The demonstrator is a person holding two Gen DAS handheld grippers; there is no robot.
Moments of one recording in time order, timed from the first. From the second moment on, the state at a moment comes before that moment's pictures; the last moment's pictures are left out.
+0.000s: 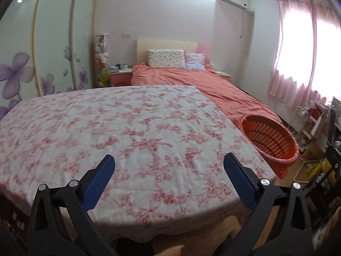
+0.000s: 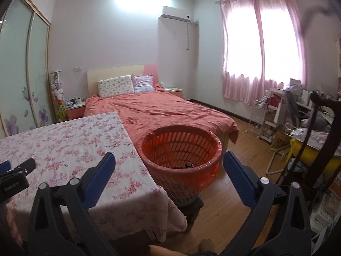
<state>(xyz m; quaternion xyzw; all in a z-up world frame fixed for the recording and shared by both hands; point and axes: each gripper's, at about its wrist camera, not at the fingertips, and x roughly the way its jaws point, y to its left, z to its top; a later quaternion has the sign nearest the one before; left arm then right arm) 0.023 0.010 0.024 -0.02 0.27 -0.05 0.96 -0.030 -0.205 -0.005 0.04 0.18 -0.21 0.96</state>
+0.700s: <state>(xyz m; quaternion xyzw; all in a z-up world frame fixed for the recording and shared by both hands) -0.009 0.019 0.001 -0.01 0.28 -0.01 0.96 -0.031 -0.174 -0.031 0.01 0.22 -0.23 0.95</state>
